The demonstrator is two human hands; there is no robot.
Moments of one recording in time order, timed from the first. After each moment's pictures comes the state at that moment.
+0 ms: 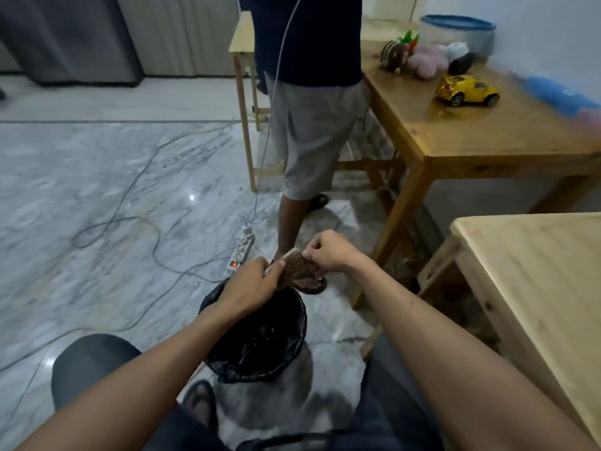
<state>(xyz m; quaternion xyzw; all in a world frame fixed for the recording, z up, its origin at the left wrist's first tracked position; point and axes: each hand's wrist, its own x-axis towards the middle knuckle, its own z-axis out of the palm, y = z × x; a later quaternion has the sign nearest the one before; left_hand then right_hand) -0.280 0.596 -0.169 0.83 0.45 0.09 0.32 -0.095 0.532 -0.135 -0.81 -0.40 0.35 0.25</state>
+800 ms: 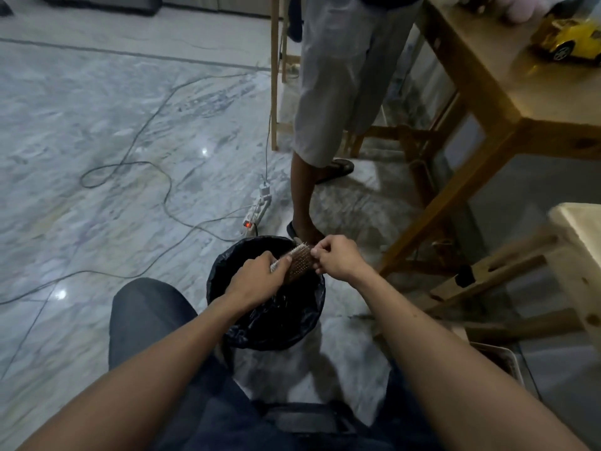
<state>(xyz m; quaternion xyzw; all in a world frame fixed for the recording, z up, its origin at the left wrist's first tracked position) -0.316 0.615 -0.265 0.79 0.50 0.05 0.35 -0.134 0.555 -0.243 -0.82 -0.34 0.38 0.26</state>
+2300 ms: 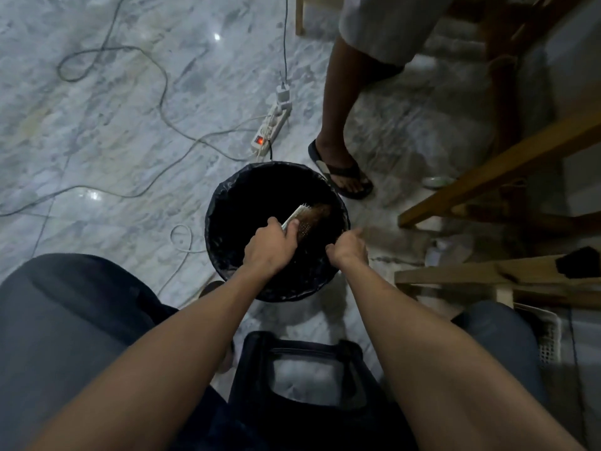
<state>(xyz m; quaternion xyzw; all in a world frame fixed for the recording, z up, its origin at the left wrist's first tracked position) -0.290 0.621 -0.391 0.71 0.61 -0.06 0.34 -0.146 0.565 -0.431 -0.89 -0.18 0.41 0.06</state>
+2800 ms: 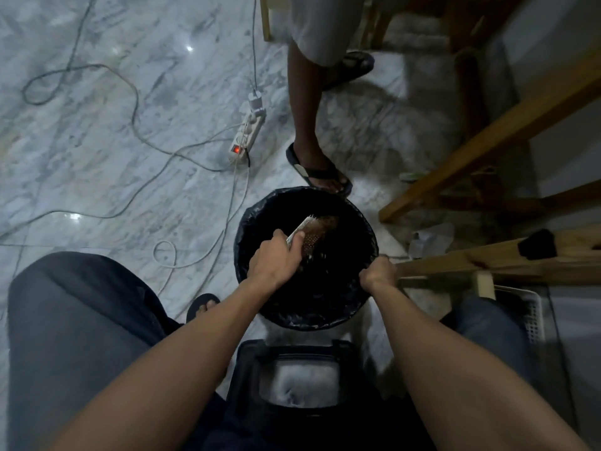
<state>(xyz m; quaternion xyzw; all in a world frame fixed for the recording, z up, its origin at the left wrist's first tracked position) -0.261 0.599 -0.391 0.74 0.55 -0.08 0.37 -0.083 0.484 -0.440 -0.91 -0.11 0.40 0.03</state>
